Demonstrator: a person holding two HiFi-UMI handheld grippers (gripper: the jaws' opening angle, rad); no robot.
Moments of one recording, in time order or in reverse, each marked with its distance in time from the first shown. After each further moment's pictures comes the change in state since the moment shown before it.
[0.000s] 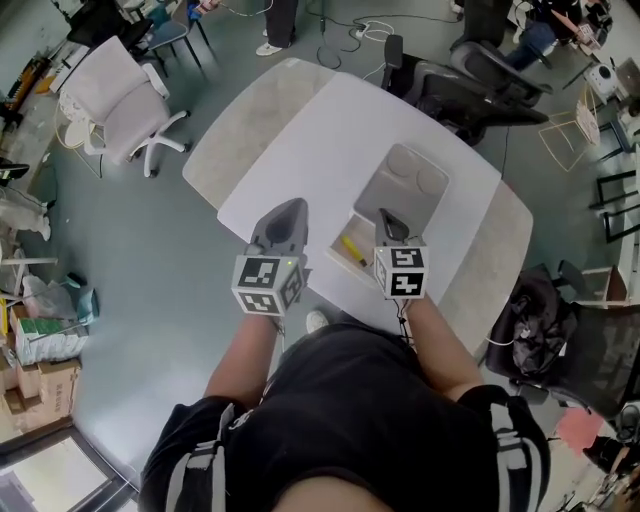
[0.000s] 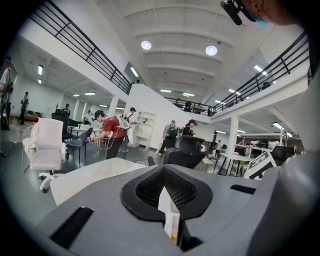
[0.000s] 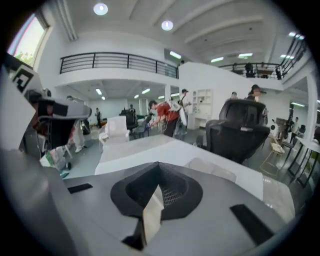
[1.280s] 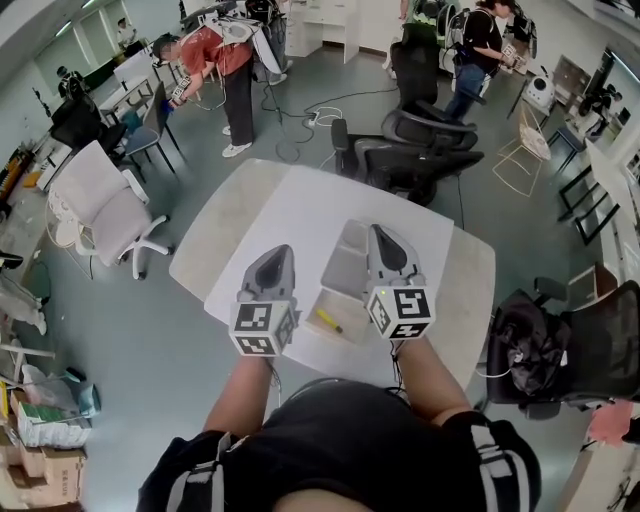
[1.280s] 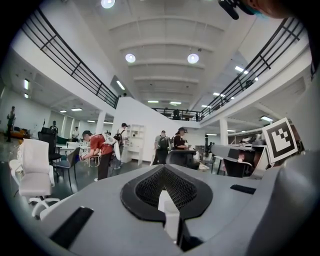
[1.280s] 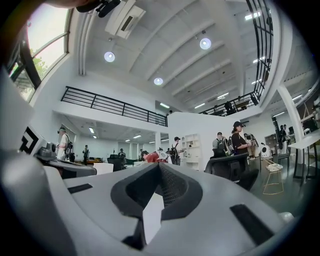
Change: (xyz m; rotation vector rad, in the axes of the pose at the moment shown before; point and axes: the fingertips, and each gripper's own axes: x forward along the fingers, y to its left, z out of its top) left arm 0.025 -0.062 0.084 0.159 -0.130 -0.086; right arm -0.118 -0.065 0.172 0.056 -0.587 -0.138
